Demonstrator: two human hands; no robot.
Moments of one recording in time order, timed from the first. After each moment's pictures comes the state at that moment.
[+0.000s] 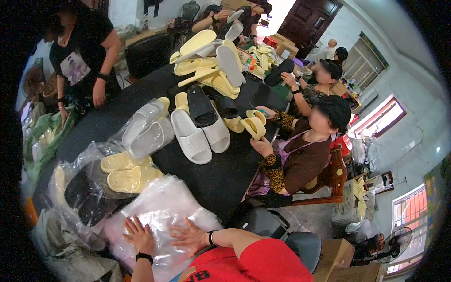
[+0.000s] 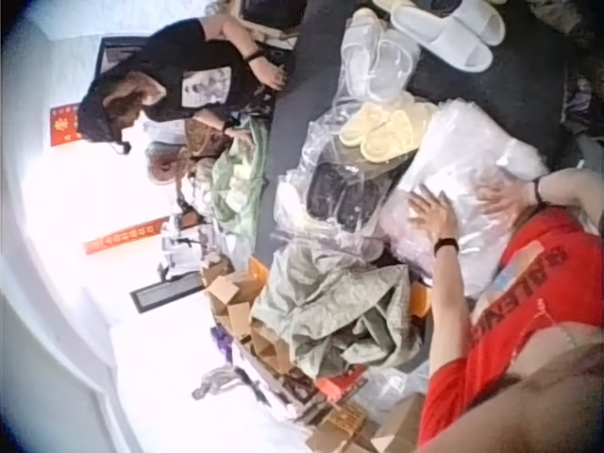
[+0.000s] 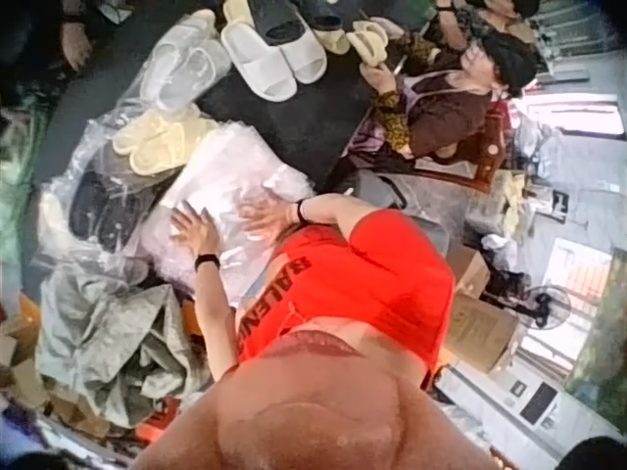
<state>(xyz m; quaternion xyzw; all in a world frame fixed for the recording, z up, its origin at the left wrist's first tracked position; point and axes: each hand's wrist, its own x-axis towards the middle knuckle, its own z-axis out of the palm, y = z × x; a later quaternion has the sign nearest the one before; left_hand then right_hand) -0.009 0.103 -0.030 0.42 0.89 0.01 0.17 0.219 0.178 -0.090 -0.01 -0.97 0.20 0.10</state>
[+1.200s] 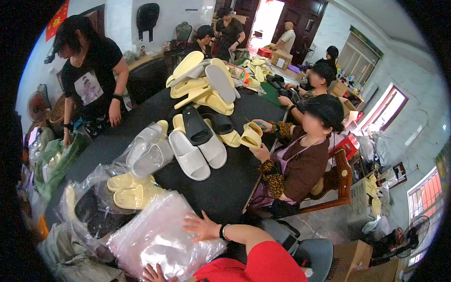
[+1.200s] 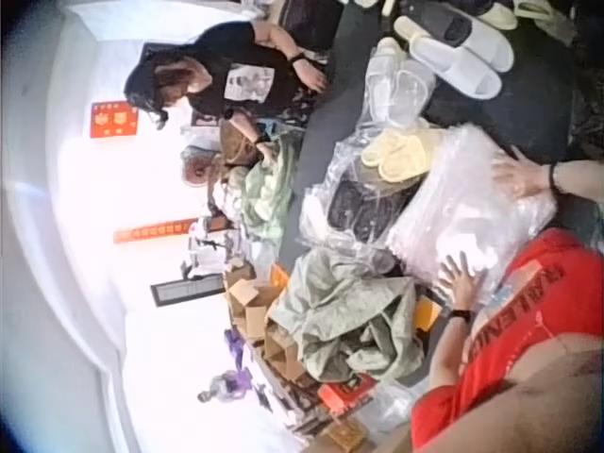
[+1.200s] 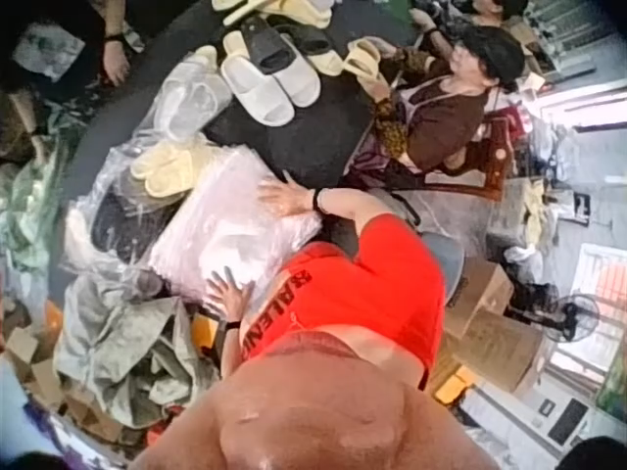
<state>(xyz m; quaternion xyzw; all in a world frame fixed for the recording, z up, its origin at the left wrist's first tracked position) 0.033 -0.040 -0.026 0.51 0.81 0.04 0.27 0.249 0.259 -0.046 -0.18 -0.97 0.18 -0.06</state>
